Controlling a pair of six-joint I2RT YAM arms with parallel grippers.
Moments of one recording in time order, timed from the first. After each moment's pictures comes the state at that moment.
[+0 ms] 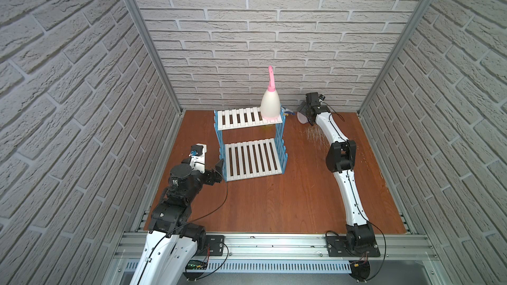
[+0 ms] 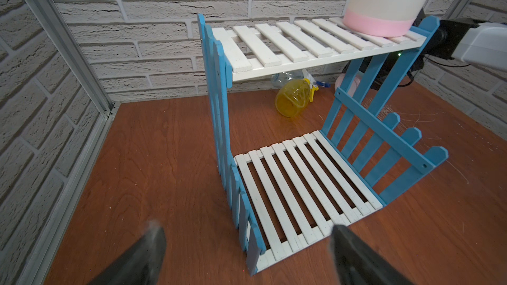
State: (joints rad) left arm -0.18 0.50 0.68 -0.52 0.03 -0.03; right arm 0.18 2.76 2.69 -0.71 0.24 0.75
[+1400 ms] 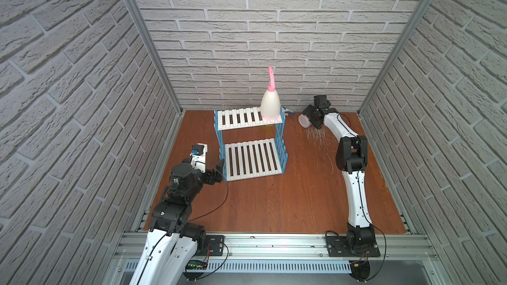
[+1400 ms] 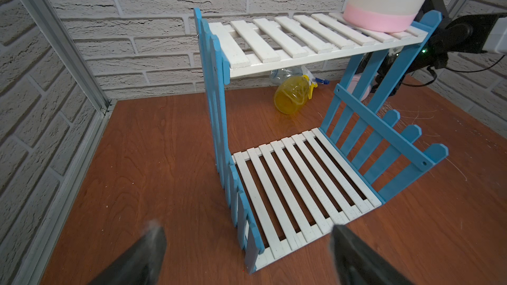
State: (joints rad) left arm -0.17 0.51 0.68 -0.52 0.04 -0.03; right arm 0.13 2.50 2.22 -0.57 0.04 0.87
